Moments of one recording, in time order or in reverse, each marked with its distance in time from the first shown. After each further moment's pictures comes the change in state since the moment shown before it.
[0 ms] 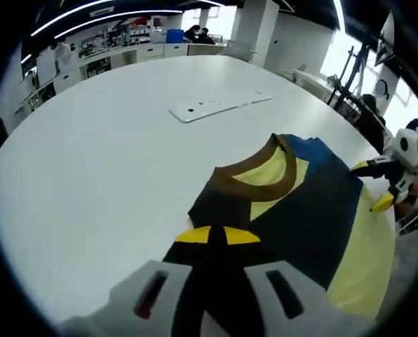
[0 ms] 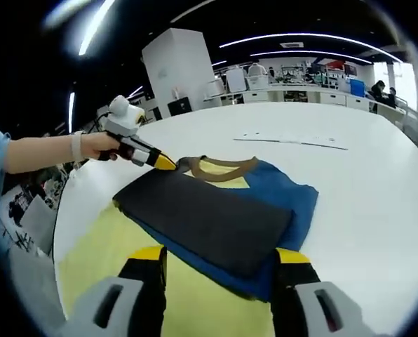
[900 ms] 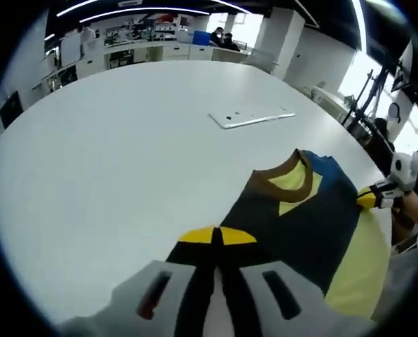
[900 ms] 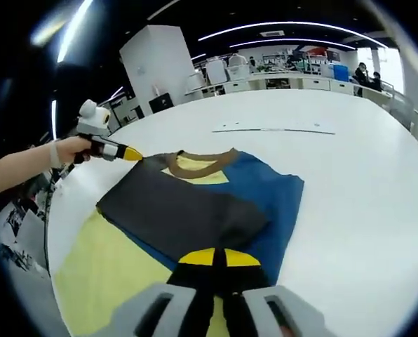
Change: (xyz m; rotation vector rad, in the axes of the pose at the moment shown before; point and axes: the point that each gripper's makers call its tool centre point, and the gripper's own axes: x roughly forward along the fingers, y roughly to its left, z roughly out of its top) left arm -0.031 0.045 -0.001 -0.107 -0.035 0.065; right arm -0.005 -0.016 -0.001 0.050 0.034 -0.083
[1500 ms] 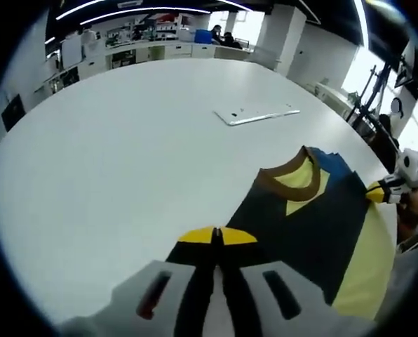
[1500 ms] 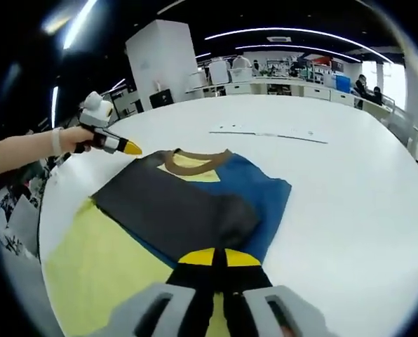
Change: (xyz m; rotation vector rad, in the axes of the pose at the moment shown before) left arm 0.000 0.000 0.002 0.001 -0.014 0.011; right arm -0.006 -0.010 -0.002 -0.068 -0.001 -0.032
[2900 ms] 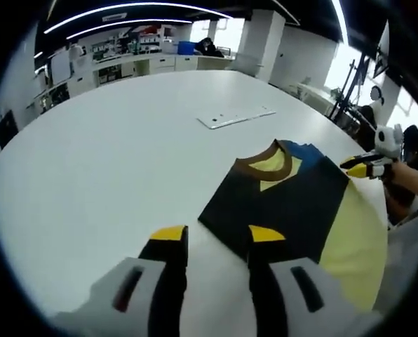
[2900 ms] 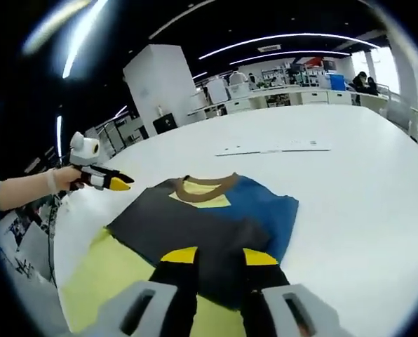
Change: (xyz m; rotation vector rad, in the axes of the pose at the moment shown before) left arm -0.050 -0.017 -0.025 0.078 -0.033 -0.058; right arm -0.006 0.000 0.024 0.130 -0.117 0.022
